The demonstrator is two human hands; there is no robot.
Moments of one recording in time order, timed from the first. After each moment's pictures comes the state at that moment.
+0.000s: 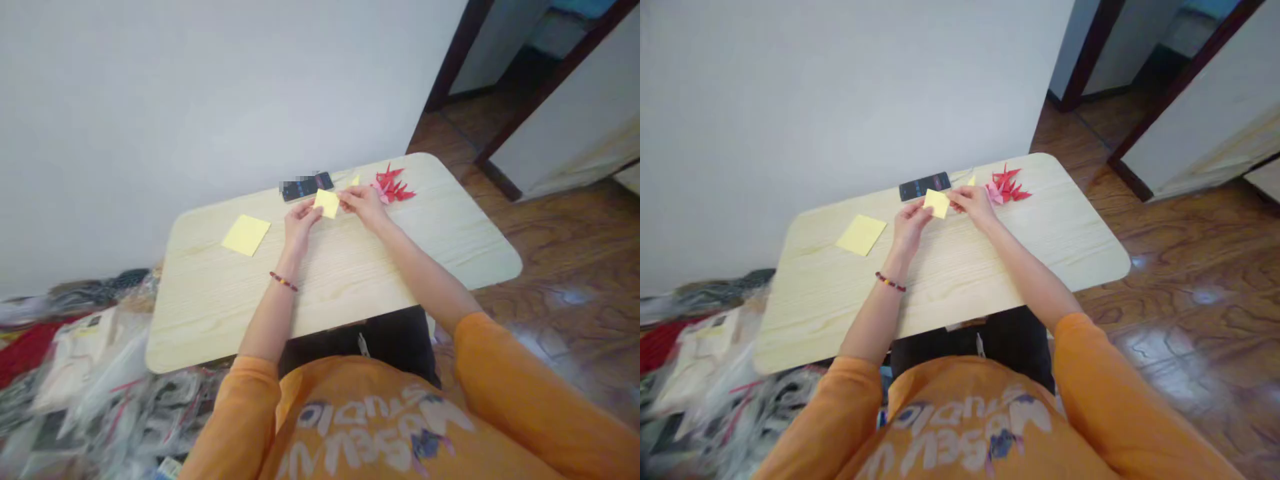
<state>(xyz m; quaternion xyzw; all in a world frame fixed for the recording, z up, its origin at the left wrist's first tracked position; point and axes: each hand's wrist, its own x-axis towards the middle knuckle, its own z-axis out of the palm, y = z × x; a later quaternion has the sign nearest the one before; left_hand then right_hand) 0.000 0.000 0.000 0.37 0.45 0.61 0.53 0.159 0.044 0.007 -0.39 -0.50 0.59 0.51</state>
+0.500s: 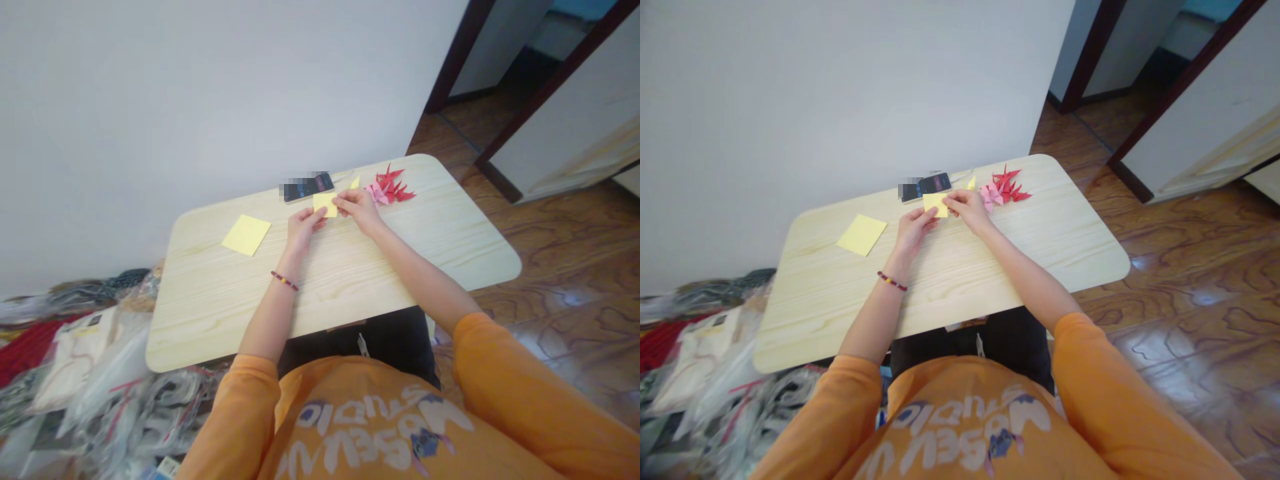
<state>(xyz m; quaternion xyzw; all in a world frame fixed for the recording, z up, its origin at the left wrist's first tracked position) 0.003 -0.002 -0.001 0.33 0.48 0.57 0.58 0.147 0.034 0.013 -0.41 -0.51 0.57 0.50</state>
